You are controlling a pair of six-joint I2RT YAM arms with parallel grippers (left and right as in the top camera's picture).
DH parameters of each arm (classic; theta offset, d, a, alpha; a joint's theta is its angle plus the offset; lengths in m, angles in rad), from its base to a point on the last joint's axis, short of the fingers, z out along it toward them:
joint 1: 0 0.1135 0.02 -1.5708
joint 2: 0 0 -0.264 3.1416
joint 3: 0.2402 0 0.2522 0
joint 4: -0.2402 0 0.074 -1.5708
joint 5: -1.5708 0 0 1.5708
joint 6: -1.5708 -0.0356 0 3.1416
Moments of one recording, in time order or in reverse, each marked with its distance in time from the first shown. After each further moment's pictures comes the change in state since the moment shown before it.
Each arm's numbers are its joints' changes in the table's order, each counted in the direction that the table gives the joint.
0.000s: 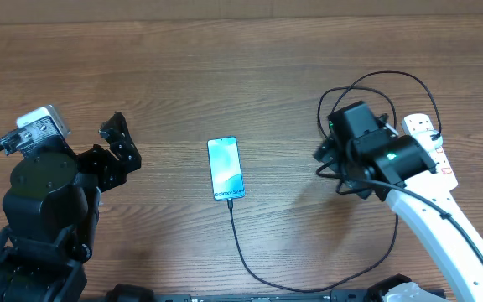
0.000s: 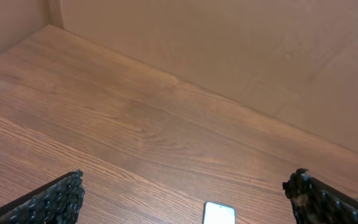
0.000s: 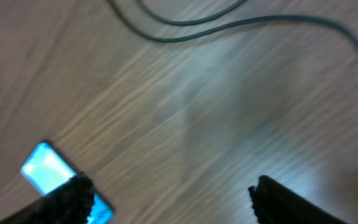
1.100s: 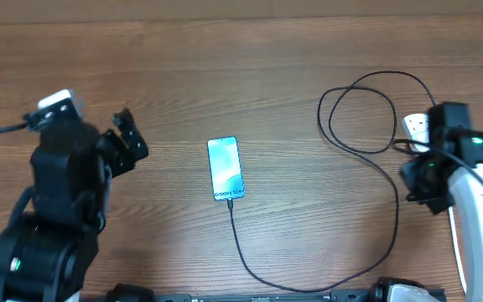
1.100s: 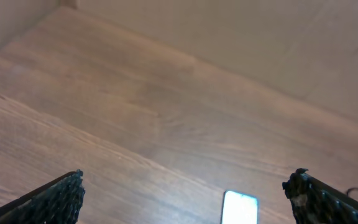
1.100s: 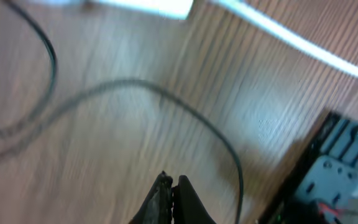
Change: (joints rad) left arm 0.000 0.070 -0.001 -0.032 0.031 0.000; right arm -0.597 0.002 0.031 -0.256 -0.018 0.186
